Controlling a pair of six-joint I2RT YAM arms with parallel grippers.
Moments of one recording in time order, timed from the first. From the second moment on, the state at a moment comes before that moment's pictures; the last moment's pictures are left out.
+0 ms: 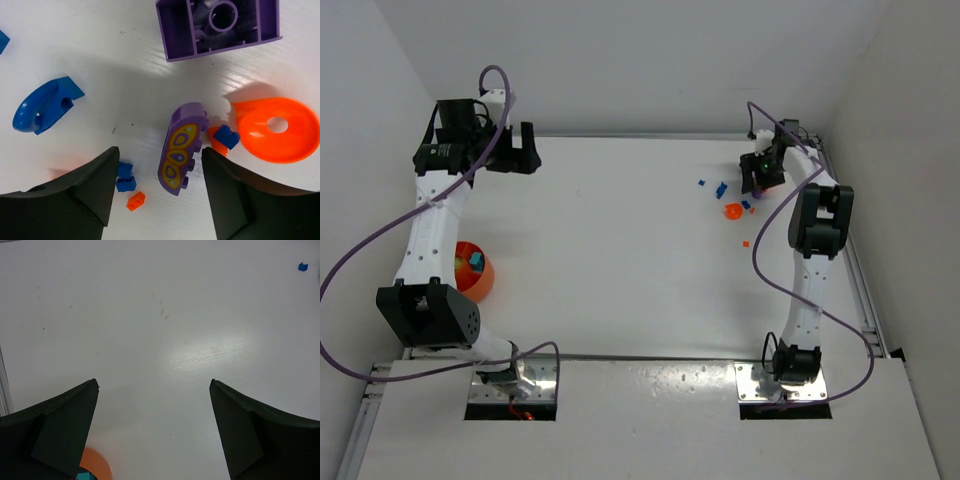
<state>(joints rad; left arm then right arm) 0.08 1.50 1.65 -0.75 0.31 0.10 -0.12 2.43 2.01 -0.71 -0.26 -0.33</state>
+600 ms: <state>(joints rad) 0.08 1.44 1.52 -0.74 0.34 0.09 -0.12 2.33 1.86 -0.70 -0.28 -0.44</state>
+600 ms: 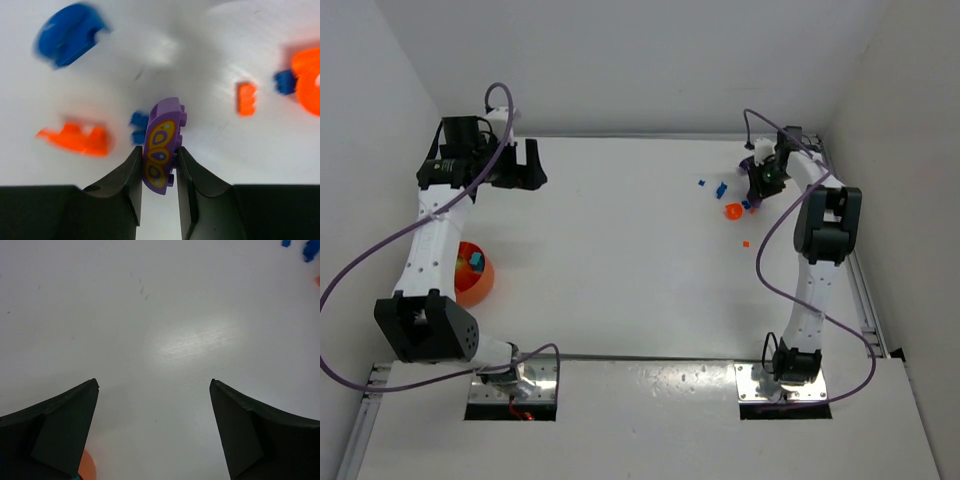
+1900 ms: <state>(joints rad) -0.14 1.40 1.19 -0.26 1.07 -0.31 0.51 2.15 1.93 -0.52 -1.41 0.14</state>
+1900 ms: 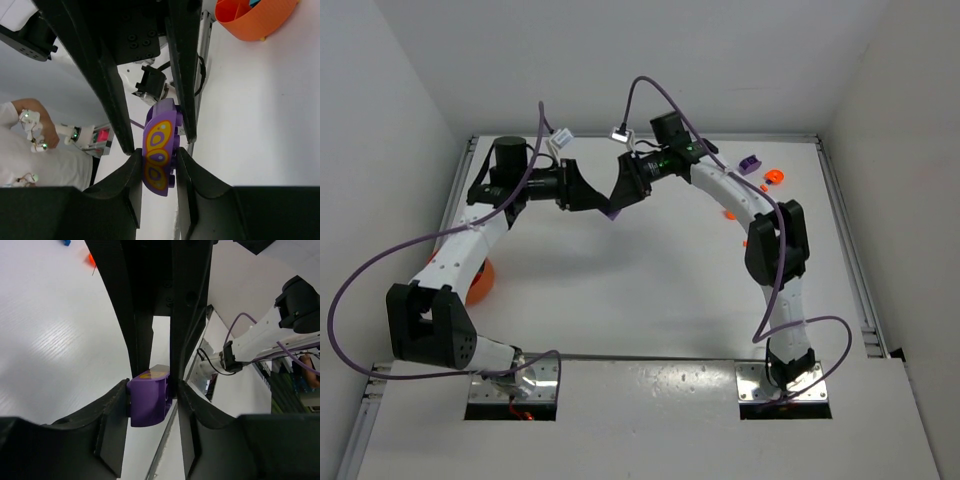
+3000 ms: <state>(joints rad) 0.26 1.35 1.49 -0.82 0.29 0.01 0.37 2.08 1.94 -1.03 -0.78 -0.39</state>
